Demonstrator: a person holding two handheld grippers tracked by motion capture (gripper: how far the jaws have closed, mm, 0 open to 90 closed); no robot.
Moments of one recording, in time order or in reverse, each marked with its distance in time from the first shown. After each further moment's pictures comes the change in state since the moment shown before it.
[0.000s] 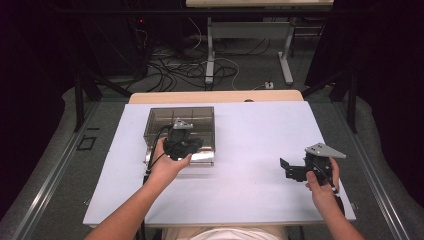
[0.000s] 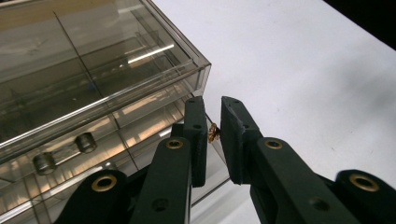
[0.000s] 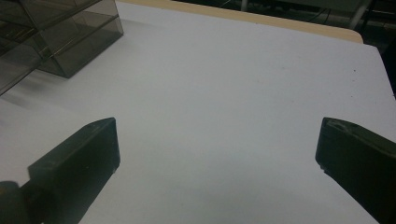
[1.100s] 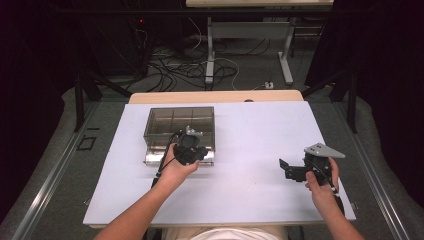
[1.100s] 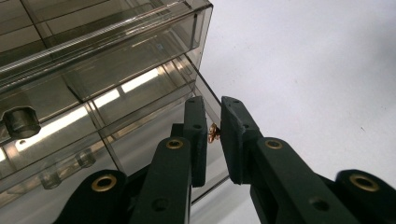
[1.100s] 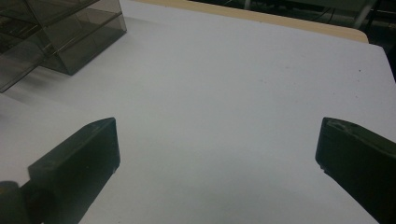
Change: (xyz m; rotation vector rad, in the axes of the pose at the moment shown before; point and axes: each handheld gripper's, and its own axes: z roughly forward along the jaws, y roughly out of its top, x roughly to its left) left arm -0.004 -0.016 0.038 0.100 0.012 -0.001; right arm 0.000 0.000 0.001 0.006 0.011 -0.013
